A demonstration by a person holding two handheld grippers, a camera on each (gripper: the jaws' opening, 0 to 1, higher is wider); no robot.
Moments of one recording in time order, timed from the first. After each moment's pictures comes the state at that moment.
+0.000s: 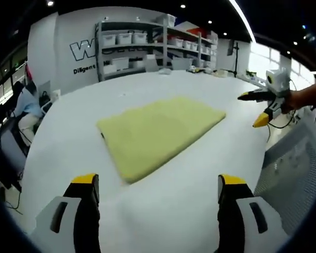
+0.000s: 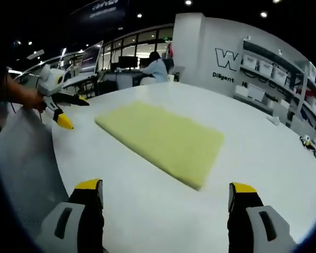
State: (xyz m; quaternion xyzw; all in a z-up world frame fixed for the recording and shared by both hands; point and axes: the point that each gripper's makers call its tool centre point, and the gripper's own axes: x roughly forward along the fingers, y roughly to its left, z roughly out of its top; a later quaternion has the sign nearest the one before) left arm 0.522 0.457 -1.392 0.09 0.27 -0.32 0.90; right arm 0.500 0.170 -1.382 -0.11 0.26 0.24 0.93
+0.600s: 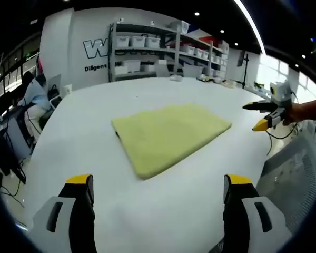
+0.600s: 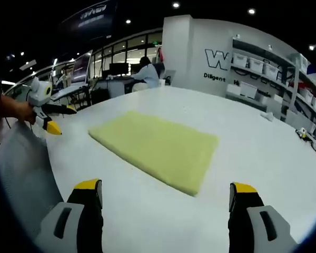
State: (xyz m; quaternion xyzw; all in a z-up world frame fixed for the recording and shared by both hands) left arm 0.523 0.477 -1.383 0.06 0.27 -0.30 0.91; right arm 0.501 0.157 -1.382 -0.08 0.26 0.21 0.94
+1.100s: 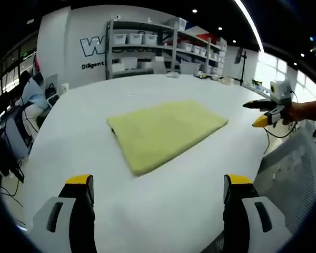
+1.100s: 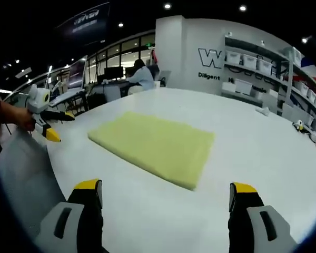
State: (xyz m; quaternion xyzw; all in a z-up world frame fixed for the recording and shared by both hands) left arm 0.512 0.474 -1.385 0.06 0.28 -0.31 0.91; right arm 0.495 0.157 -1.375 -0.06 0.25 0.20 0.94
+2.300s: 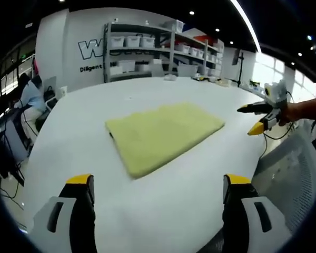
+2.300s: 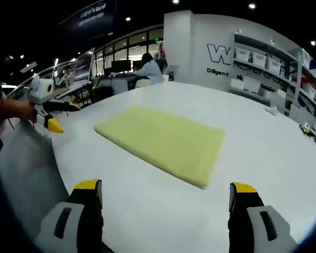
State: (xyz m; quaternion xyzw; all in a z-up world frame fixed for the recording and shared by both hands) left arm 0.507 0.469 -1.376 0.06 0.27 -0.32 0.91; right arm 0.490 0.171 -1.389 -0.08 0.28 0.23 0.93
